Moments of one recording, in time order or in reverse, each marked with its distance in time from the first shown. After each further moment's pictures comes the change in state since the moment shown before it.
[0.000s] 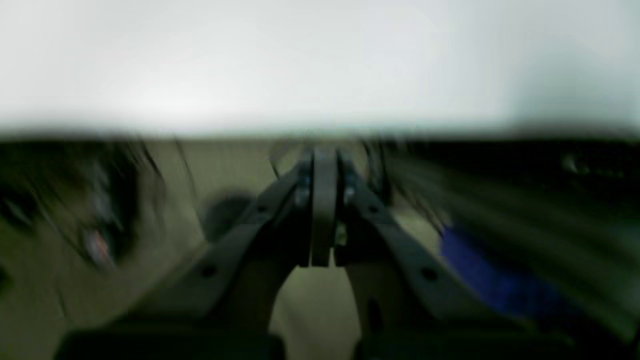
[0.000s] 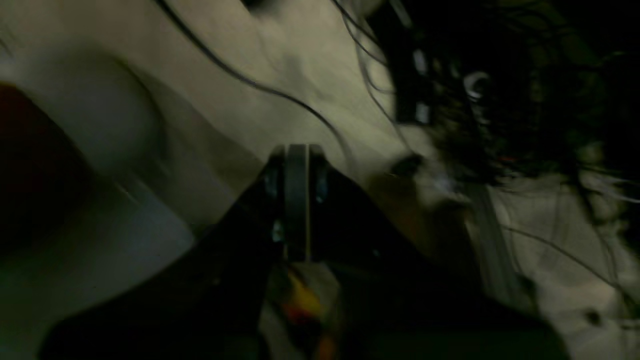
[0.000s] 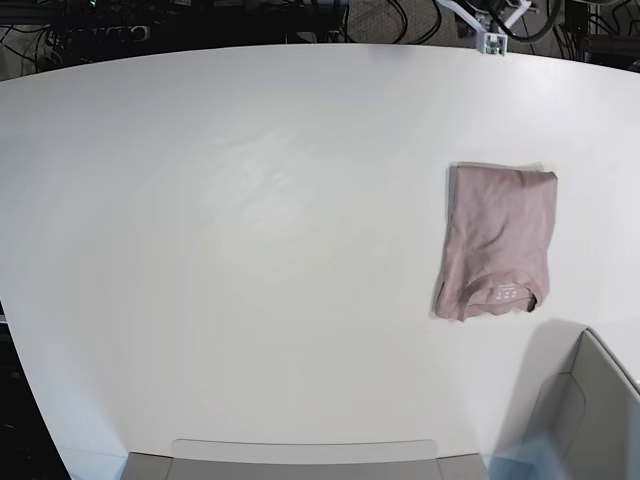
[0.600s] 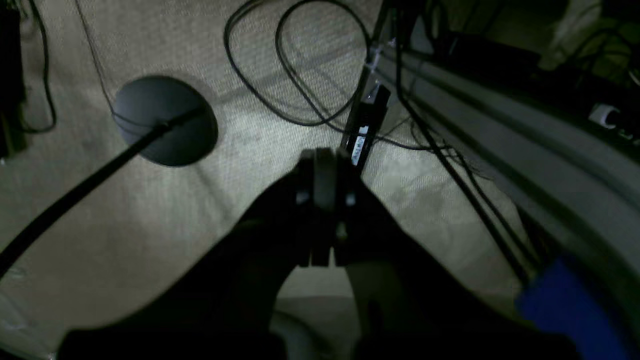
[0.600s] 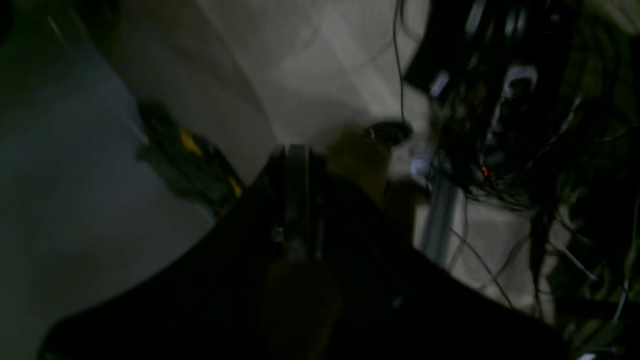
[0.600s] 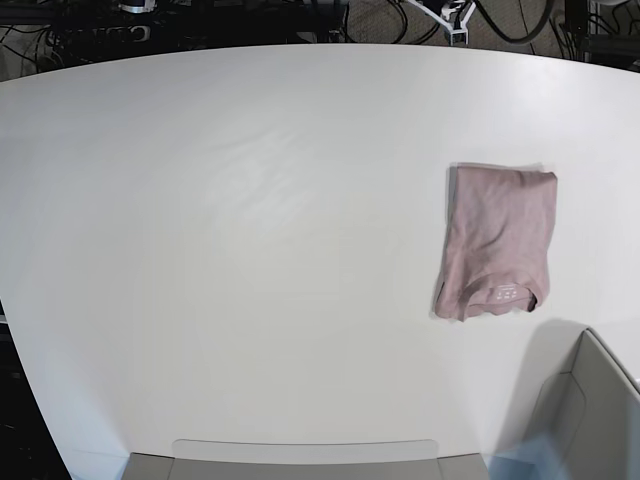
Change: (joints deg) left arm -31.3 -0.4 -0.1 -68.8 -0.2 0.0 -16.5; right arm 42.3 -2.3 -48.2 -48.3 -13.6 -0.6 10.0
